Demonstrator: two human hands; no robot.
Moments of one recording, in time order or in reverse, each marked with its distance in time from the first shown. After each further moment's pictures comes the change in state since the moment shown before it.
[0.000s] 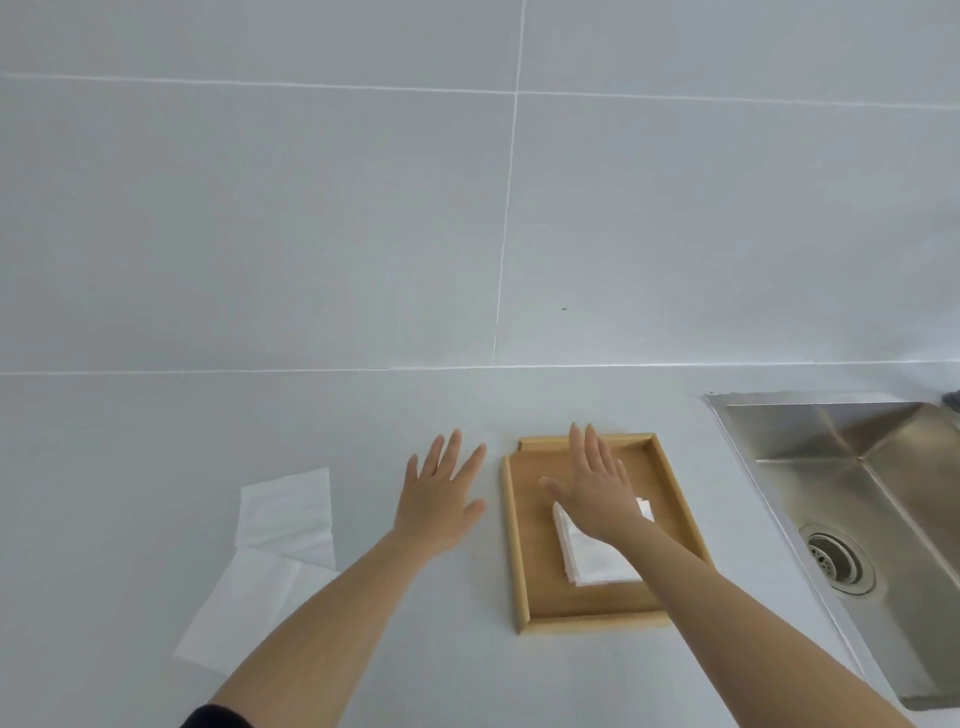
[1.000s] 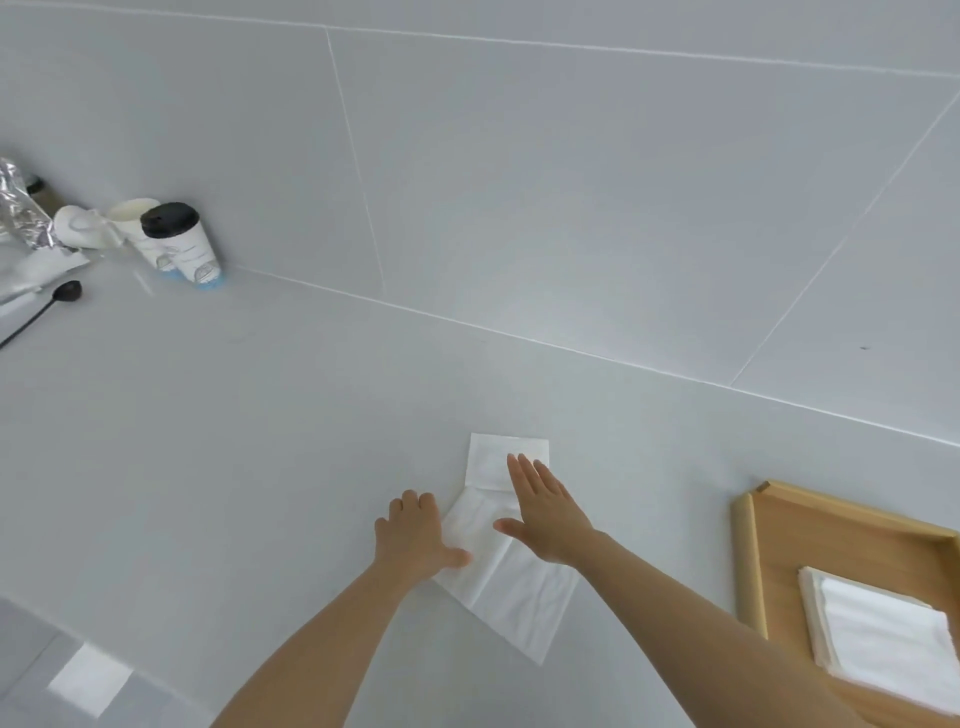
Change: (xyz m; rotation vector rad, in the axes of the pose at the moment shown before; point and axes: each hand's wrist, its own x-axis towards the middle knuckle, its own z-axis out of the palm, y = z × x) left_hand -0.140 -0.205 0.025 -0.216 -0.165 -0.715; right_hand 0.002 -0.243 0.134 -0.231 -0.369 -0.547
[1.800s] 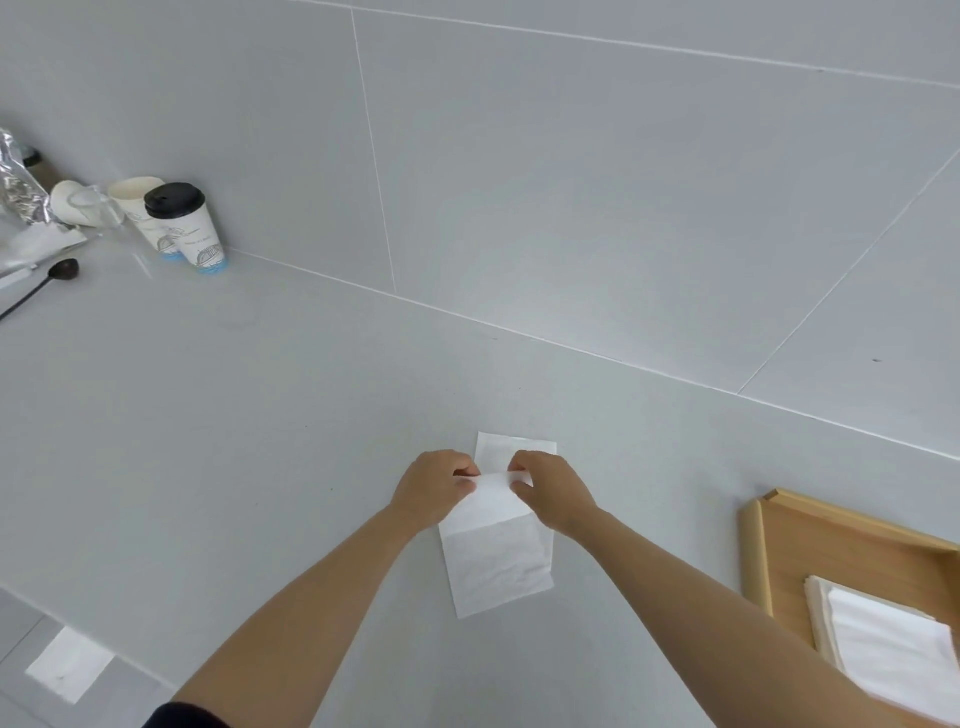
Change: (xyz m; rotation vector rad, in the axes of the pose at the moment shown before) left_hand 0.021 0.000 -0.040 -0.567 0.177 0.337; right_hand 0.017 -0.012 -0.022 0.207 0.234 -0.009
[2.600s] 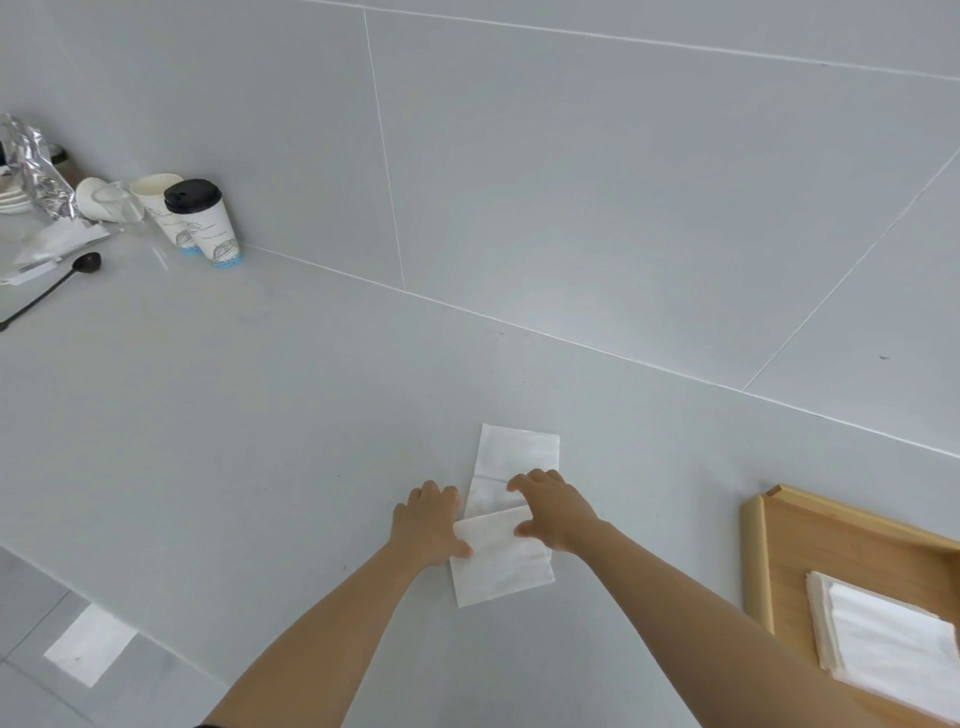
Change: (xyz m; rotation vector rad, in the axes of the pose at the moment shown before) left_hand -0.027 -0.022 0.032 0.511 -0.233 -0.221; right_hand -0.014 0.013 0.020 -0.273 -0.217 -0.034
